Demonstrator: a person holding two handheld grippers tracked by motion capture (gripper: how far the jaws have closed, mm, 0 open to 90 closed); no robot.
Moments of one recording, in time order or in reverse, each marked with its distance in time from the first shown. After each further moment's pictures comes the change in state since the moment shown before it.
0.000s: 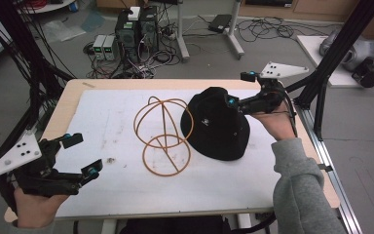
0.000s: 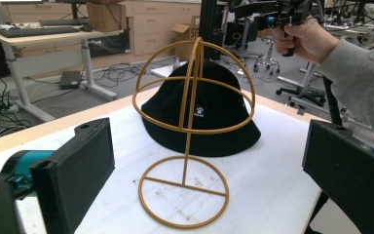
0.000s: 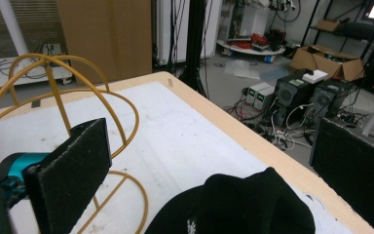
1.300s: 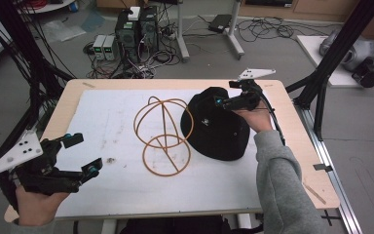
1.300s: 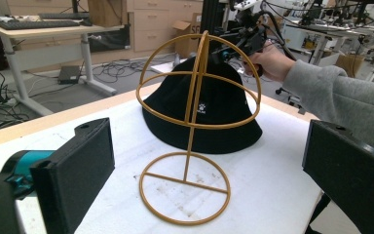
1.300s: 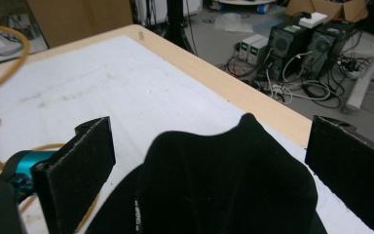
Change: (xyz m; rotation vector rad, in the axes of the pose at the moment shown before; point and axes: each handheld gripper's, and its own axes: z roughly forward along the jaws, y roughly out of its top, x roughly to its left) left arm 0.007 -0.005 0.002 0.007 0.002 -0.024; right arm -0.048 -0.056 0.072 0.167 -0.045 0.097
